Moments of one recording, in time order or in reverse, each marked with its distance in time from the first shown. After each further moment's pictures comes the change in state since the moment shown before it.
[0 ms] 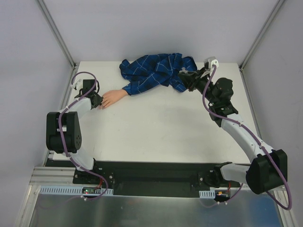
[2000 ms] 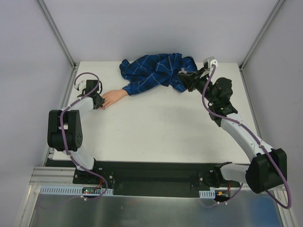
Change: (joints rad) left arm -0.032 0.032 0.011 -0.034 -0.039 -0.001; right arm 0.000 0.009 0.000 0.001 -0.012 0.011
